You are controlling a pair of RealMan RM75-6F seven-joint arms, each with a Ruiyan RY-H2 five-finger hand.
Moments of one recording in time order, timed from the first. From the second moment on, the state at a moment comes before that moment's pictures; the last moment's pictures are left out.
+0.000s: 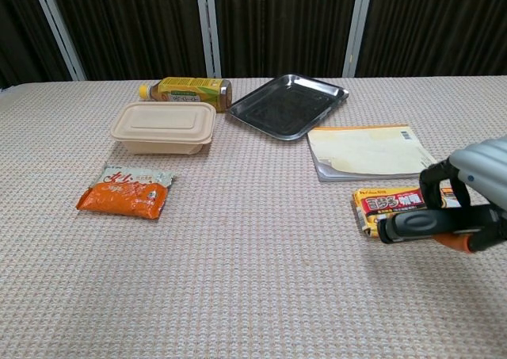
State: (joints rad) left arm -0.21 -1.17 0.01 -1.57 1.57 1.38 0.11; right arm 0.32 -1.53 0.07 -1.56 -1.52 1.24 -0.48
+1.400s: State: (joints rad) left arm -0.25 -1.24 -0.06 -1.54 1.35 1.26 0.24; right arm 0.82 -1.65 0.33 -1.04 -1.19 0.72 -0.11
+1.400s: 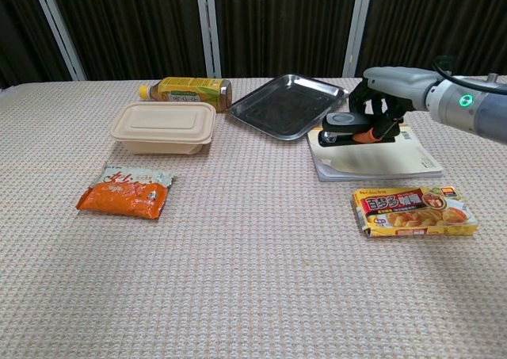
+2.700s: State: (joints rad) left arm -0.26 -1.23 -0.06 -1.55 1.33 1.25 0.23; right arm 0.79 -1.61 0.22 -1.02 -1.23 0.75 -0.04
